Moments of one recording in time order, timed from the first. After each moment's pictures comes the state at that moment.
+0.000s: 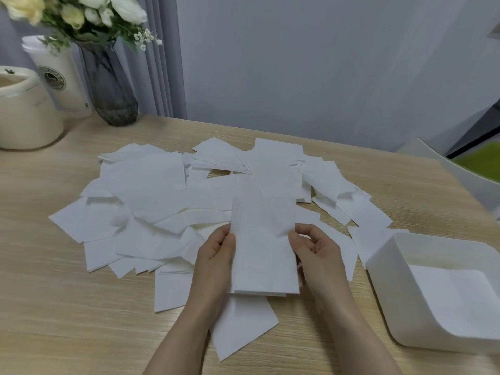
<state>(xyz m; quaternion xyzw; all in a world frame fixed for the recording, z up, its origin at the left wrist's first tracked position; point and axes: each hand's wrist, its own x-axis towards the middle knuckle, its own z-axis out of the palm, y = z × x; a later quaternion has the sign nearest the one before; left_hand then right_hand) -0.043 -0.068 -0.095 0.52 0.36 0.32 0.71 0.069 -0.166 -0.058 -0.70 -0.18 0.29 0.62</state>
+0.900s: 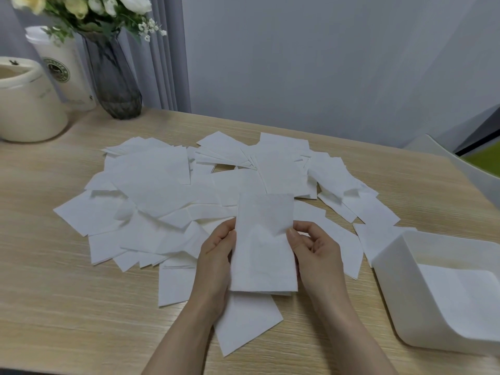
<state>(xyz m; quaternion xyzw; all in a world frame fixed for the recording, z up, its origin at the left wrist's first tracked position) -0.044 -0.068 -0.091 0.43 0.35 0.33 0.76 0.061 -0.160 -0.067 -0.71 -0.20 0.27 0.62</state>
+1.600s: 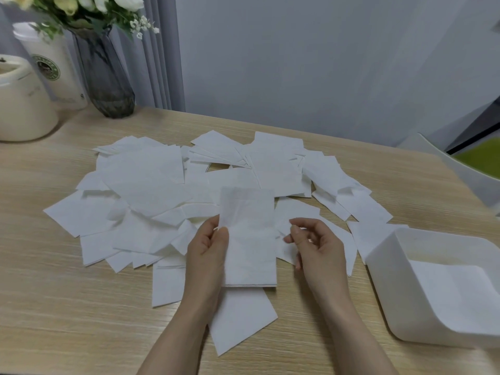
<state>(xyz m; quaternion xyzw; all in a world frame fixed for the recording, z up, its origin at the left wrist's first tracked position) -0.046 -0.069 -0.092 0.47 0.37 0.36 0.71 0.078 -0.166 -0.078 -0.75 -0.22 0.18 0.59</state>
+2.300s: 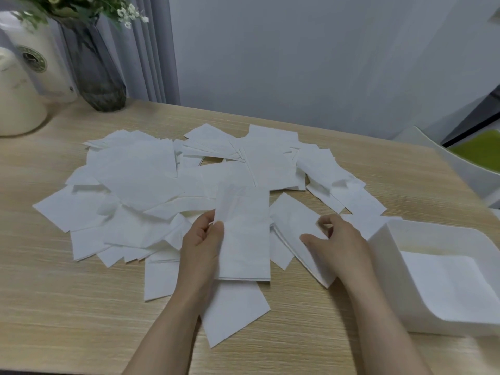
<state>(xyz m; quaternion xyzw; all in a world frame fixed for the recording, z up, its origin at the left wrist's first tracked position) -0.045 -0.067 -0.093 0.50 0.39 0.33 0.70 0.132 -0.187 -0.075 -0.93 -0.24 0.14 0.23</state>
